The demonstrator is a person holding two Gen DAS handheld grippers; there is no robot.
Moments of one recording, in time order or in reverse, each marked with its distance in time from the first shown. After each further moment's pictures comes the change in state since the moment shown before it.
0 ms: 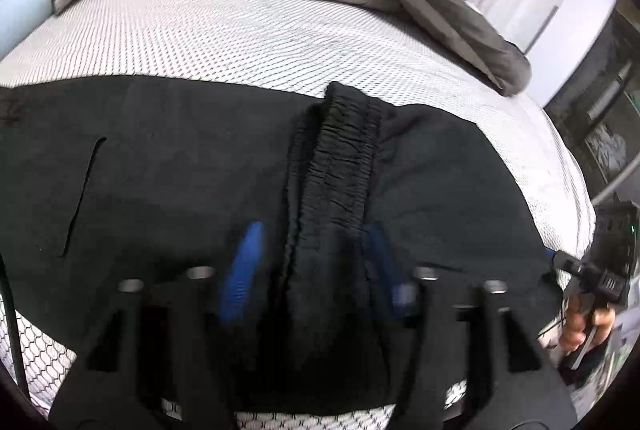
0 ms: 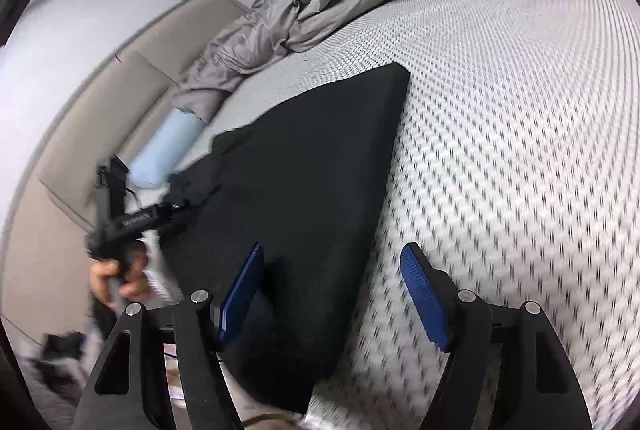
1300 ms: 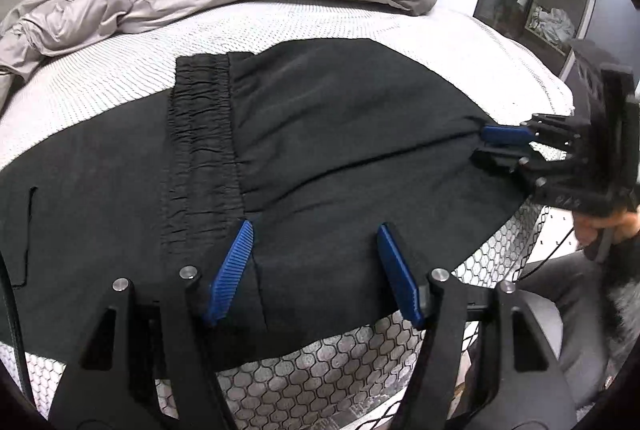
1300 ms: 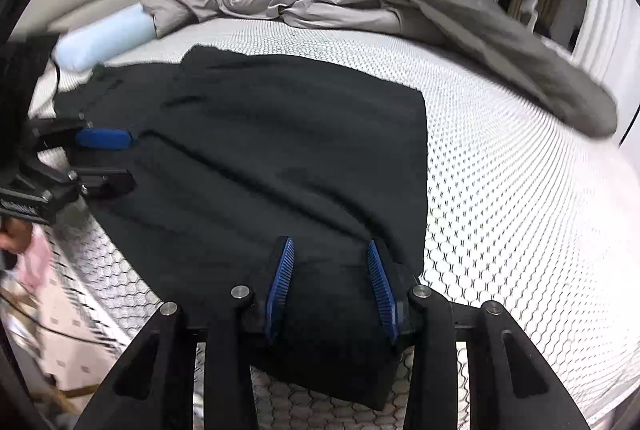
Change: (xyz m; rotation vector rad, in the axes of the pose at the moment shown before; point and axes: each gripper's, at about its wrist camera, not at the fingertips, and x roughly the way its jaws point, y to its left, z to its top) left arm -0.002 -0.094 -0.074 0.417 0.003 -0.068; right arm 0.039 0.097 -0.047 -0.465 -0.010 -0.524
